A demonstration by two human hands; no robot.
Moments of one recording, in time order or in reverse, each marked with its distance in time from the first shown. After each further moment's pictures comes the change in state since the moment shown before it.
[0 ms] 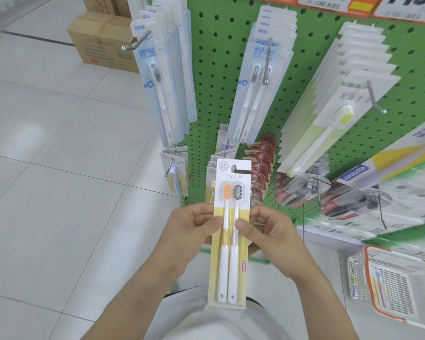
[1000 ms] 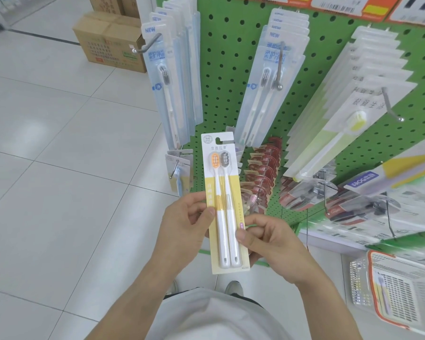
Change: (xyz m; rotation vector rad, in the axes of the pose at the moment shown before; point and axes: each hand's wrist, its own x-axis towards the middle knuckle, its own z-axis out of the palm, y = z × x) left_hand 0.006 0.004 -0.007 0.175 0.185 0.210; right_hand 0.006 0.004 0.000 -0.005 -0.155 0.091
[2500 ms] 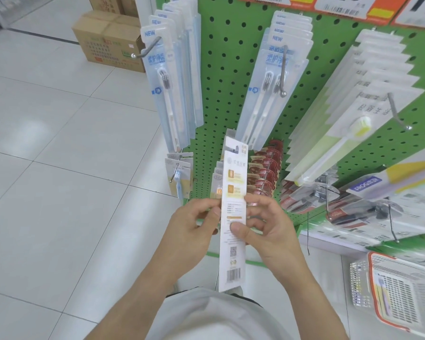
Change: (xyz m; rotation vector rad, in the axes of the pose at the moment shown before) left_hand 0.004 0.009 0.001 0.100 -0.119 0.021; right_hand 0.017 0.001 0.014 -0.003 0.311 -0.216
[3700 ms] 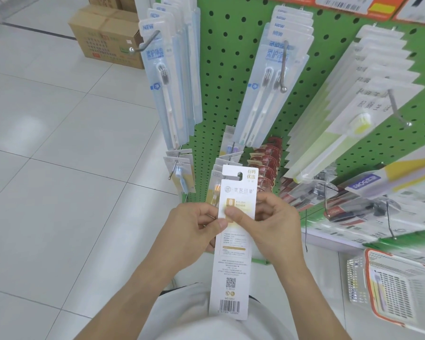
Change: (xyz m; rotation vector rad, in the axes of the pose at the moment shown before) left_hand 0.000 0.004 -0.006 0.131 -0.130 -0.161; right_hand 0.006 -0.017 0.010 -0.314 0.200 -0.053
